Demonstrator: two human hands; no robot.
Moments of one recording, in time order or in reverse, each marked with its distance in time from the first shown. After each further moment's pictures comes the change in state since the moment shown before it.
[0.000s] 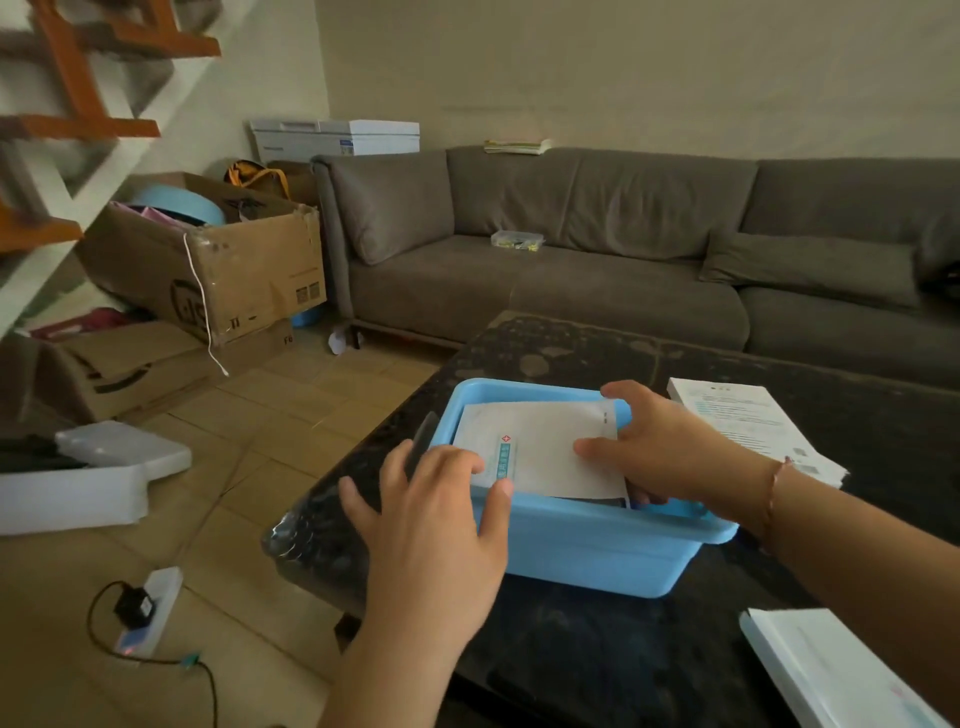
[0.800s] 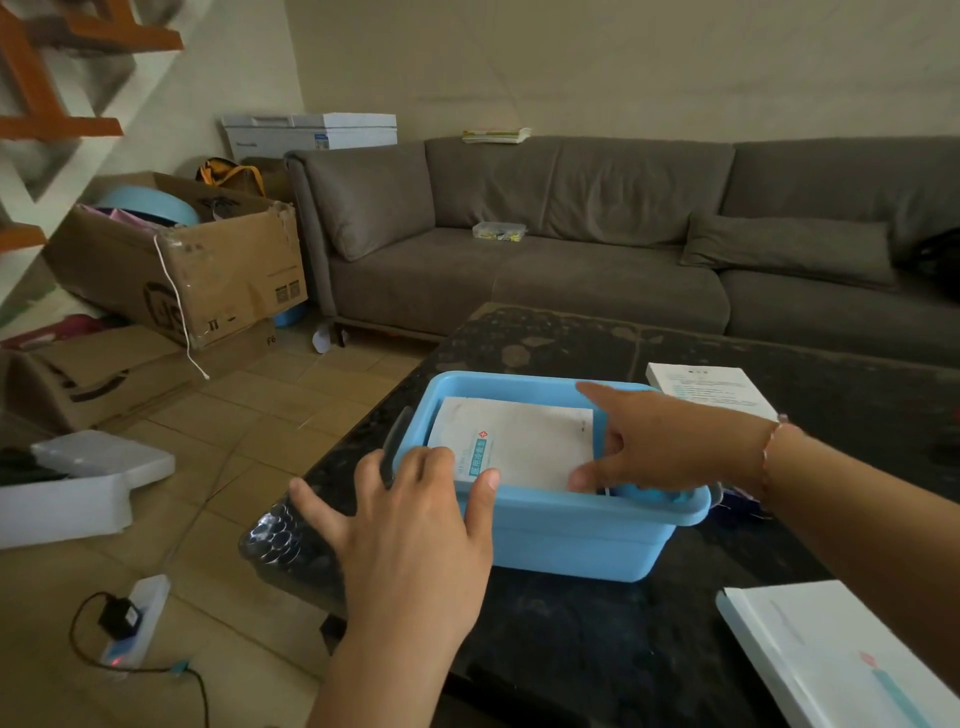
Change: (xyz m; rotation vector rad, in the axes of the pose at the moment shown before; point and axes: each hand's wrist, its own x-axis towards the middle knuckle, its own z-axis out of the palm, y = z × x) left_hand -0.004 0.012 0.000 0.263 -0.045 -0.038; right_hand -0.006 0.007 -0.022 -0.414 -0.158 -0.181
